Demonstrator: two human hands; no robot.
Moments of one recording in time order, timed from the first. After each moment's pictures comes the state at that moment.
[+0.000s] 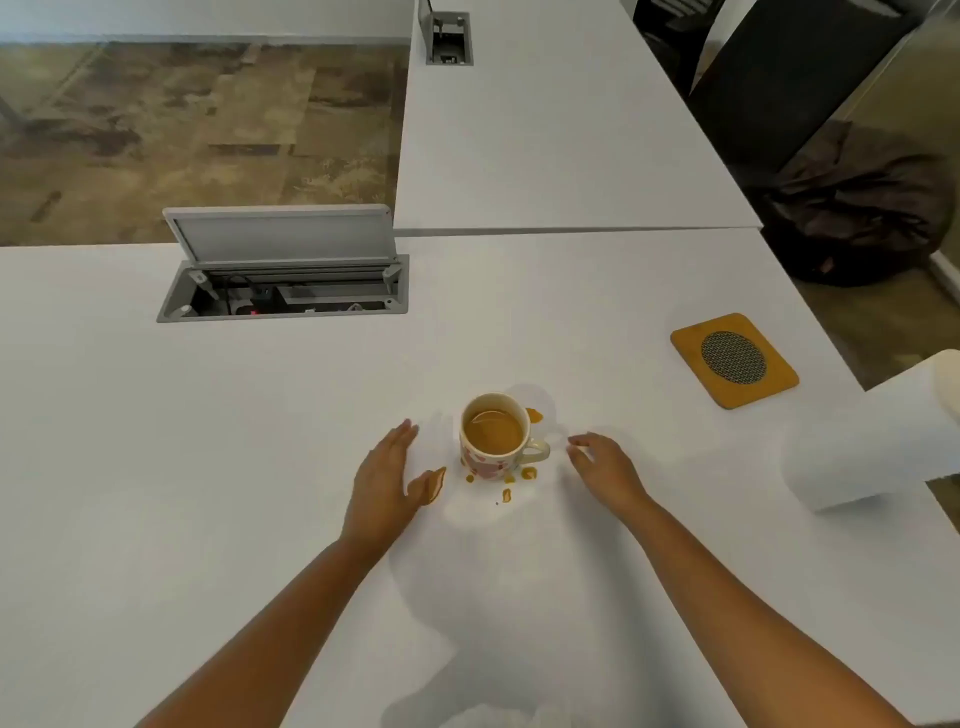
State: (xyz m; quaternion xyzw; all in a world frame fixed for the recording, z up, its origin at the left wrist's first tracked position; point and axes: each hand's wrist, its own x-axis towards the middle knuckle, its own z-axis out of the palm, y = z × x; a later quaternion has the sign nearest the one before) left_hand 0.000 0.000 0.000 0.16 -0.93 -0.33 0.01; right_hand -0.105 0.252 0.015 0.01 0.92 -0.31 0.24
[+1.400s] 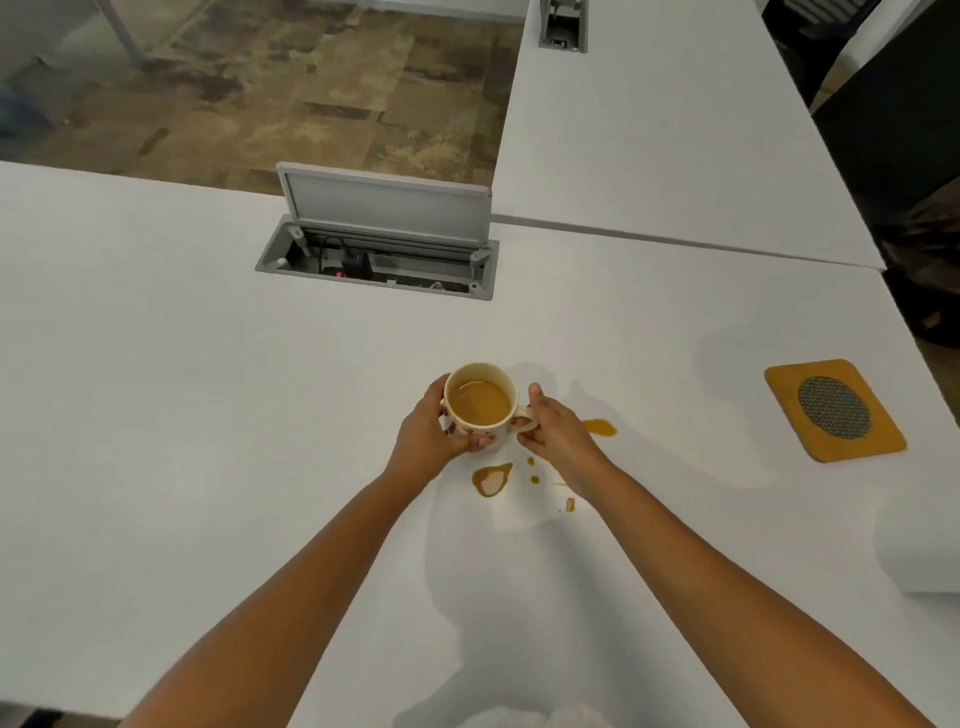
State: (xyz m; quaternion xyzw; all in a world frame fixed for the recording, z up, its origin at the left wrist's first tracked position) left_hand -0.019 -0.042 0.025 0.20 -0.80 -0.56 0.05; right_hand -0.106 0.109 0.040 0.04 0.73 -0.57 0.38
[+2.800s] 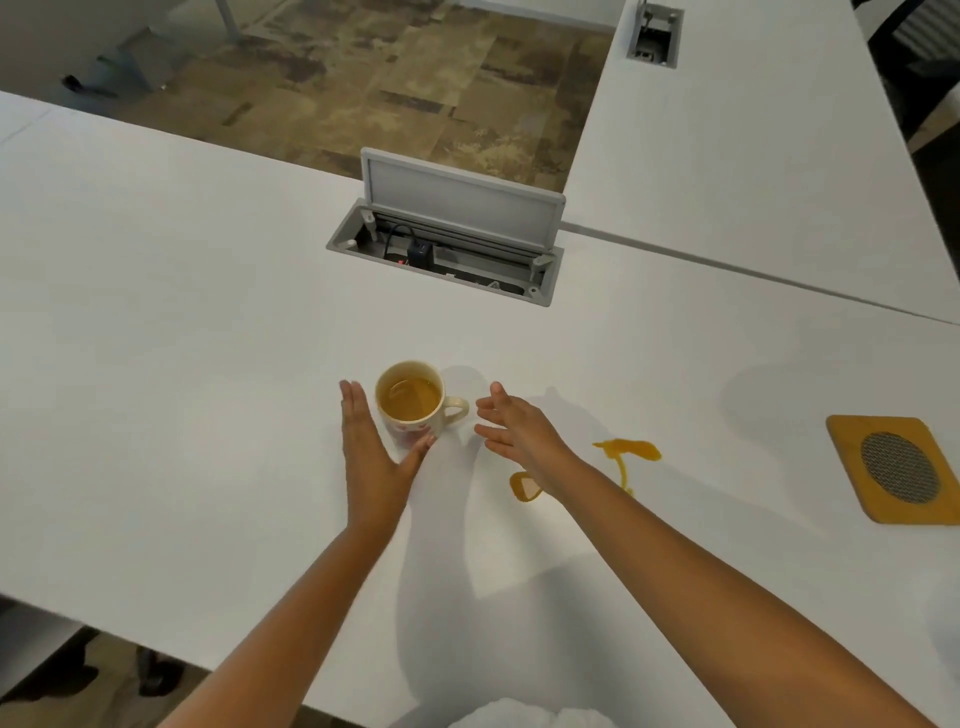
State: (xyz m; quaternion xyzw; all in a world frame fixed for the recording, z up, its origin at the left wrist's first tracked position) left_hand 0.068 -0.074 0.023 0.40 -0.77 -0.45 0.24; right_hand -0.072 0.030 0.049 -0.05 0.71 -0.52 0.47
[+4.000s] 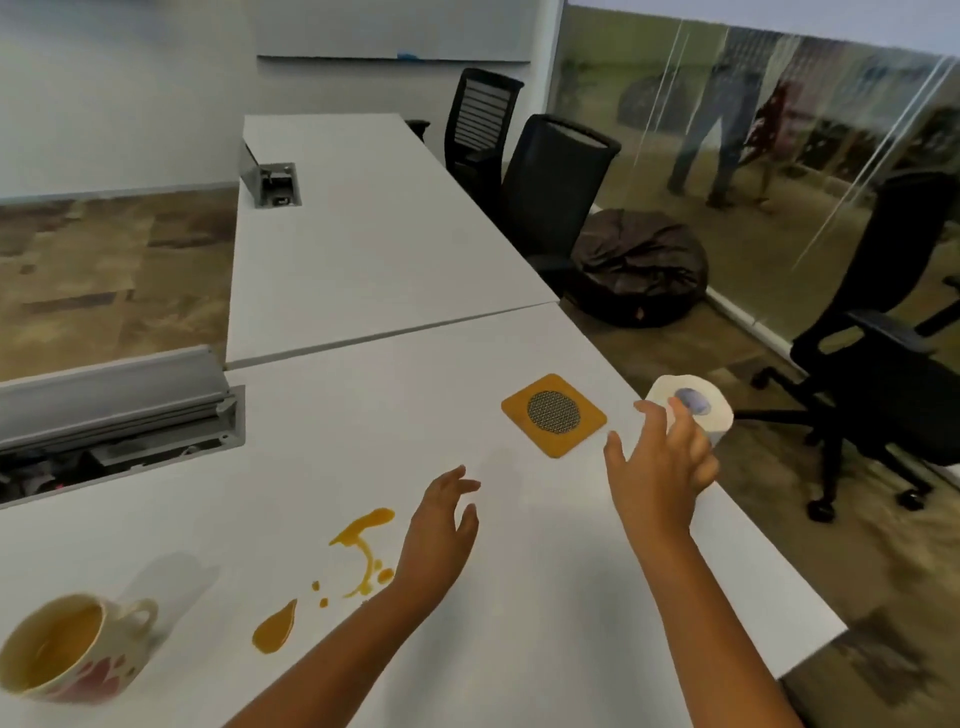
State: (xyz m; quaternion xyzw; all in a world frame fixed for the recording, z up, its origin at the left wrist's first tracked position) left_hand -0.072 0.201 0.101 -0.02 -0.89 -0.46 0.02; right_hand -0.102 0.405 0.153 0.20 0.94 -0.16 -0.23
